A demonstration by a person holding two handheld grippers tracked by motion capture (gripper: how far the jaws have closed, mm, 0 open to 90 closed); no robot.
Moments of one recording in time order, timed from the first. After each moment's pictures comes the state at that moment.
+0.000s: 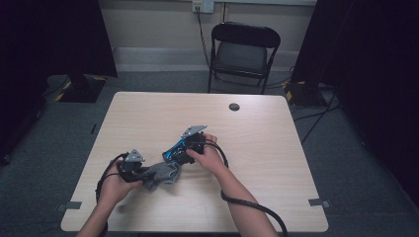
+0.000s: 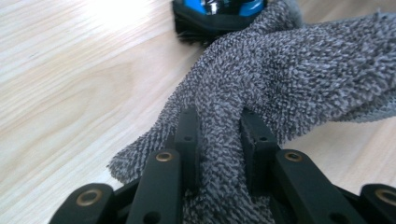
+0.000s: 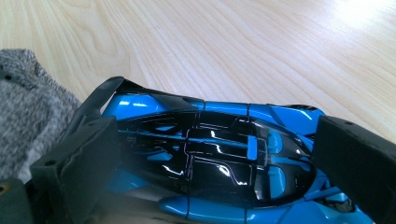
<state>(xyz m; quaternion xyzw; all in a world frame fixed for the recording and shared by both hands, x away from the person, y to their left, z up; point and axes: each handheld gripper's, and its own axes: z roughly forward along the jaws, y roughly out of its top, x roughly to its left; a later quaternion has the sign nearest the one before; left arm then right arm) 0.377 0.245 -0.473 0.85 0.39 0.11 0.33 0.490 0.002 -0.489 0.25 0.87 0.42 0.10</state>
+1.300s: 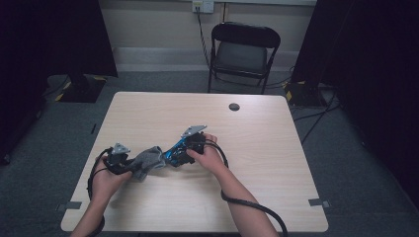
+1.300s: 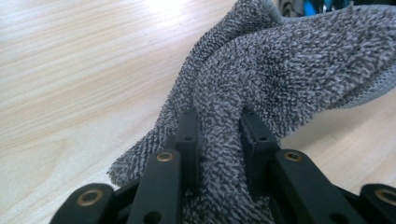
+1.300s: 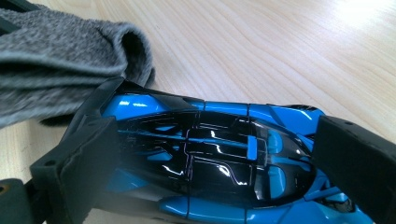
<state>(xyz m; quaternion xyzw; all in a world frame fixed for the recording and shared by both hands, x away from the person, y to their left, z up) 0.392 0.281 -0.475 0.79 0.48 0.16 0.33 0.490 0.002 -0.489 0.25 0.87 0.42 0.10</state>
